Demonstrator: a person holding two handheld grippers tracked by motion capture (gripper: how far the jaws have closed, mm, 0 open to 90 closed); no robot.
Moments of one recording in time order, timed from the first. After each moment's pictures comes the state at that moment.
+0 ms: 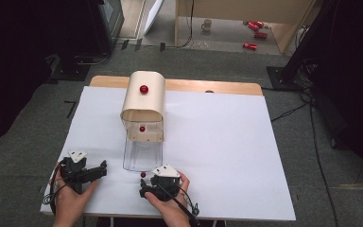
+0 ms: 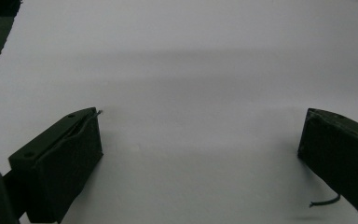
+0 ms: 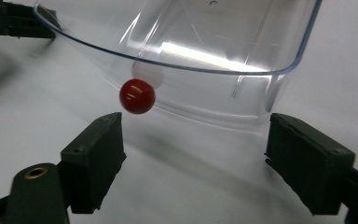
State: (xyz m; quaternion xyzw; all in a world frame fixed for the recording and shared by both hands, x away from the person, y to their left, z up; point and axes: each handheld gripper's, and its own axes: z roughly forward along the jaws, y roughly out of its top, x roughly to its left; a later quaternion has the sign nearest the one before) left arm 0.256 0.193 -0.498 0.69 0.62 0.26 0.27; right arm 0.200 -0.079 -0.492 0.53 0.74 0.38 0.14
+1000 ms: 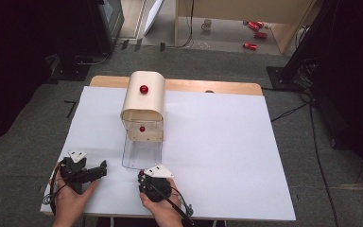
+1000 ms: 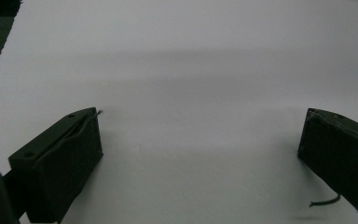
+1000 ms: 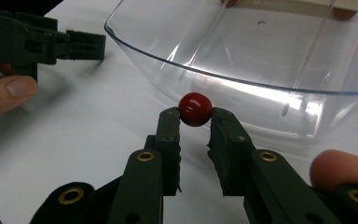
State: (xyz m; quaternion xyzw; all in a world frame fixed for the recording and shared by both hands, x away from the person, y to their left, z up) left arm 0.256 0.193 -0.498 0.69 0.62 0.26 0.27; right arm 0.200 -0.061 -0.484 0.51 0.73 0.43 0.12
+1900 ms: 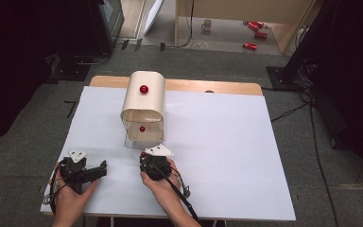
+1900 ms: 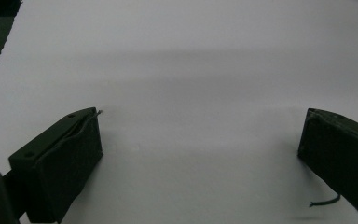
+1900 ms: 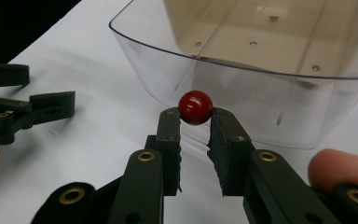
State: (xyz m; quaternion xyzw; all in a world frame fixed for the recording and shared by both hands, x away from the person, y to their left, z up) left arm 0.256 0.193 -0.498 0.69 0.62 0.26 0.27; right arm 0.252 -0.062 -0.466 0.52 0.73 0.42 0.13
